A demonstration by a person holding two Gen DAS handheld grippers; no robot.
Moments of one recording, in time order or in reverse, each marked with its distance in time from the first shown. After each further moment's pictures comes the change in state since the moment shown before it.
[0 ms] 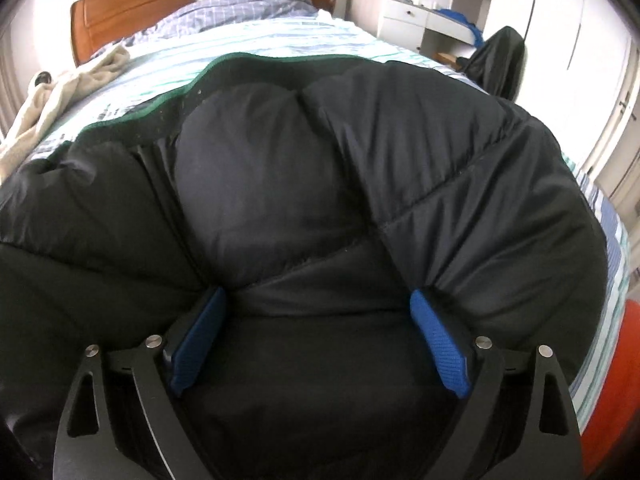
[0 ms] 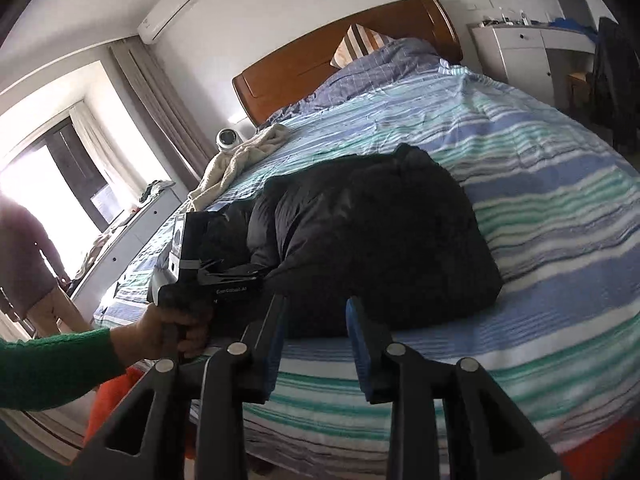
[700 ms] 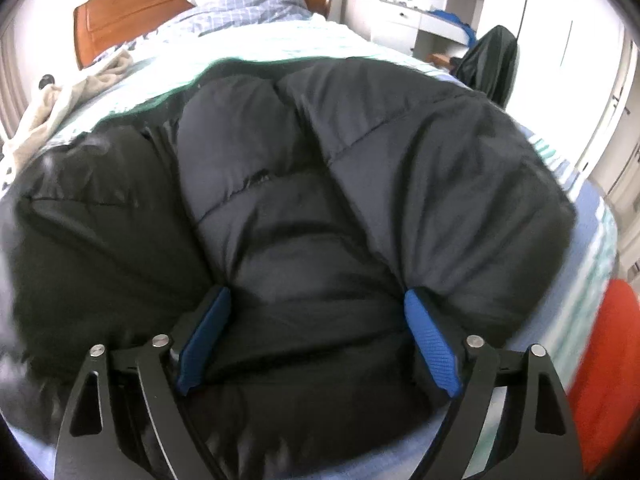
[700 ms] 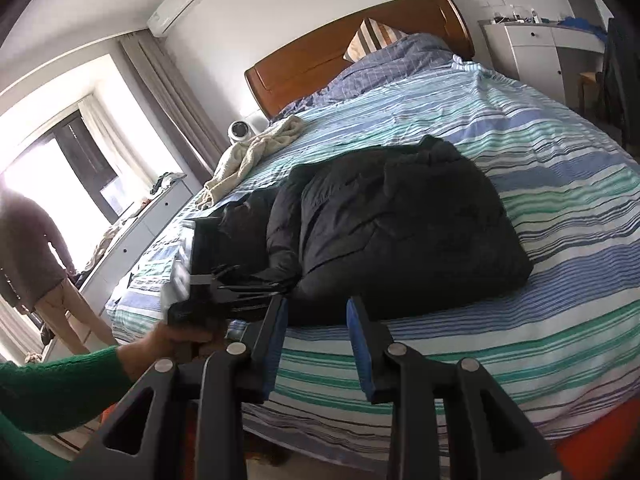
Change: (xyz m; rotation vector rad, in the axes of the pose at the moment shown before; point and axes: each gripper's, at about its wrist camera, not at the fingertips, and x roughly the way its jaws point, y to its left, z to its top) left arm -0.044 -0.031 -0.036 0.010 -0.007 -0.003; right arm -0.015 0.030 -0.005 -0.038 0.004 0.013
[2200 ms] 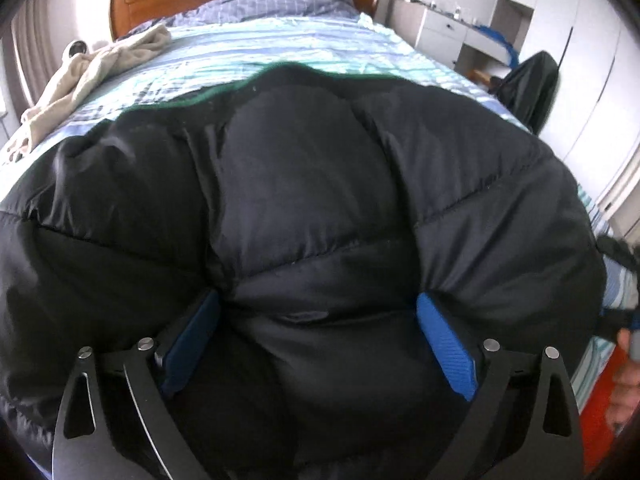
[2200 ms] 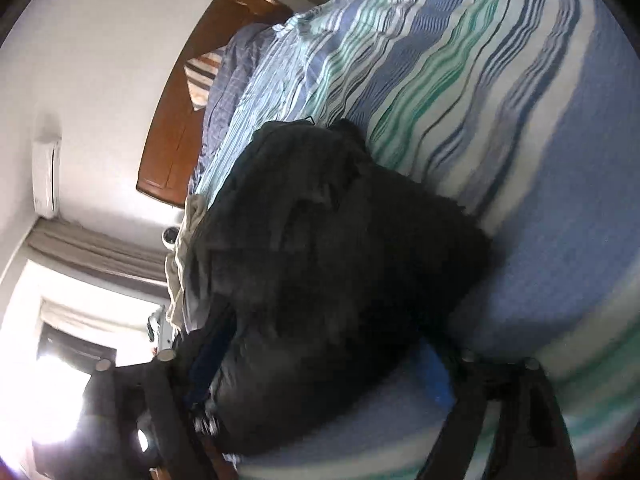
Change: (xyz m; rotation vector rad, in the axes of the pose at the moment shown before) left arm 0.026 0.027 0.018 -0.140 0.015 0.069; right arm 0.115 -0.143 0.009 0.780 -0.050 -0.030
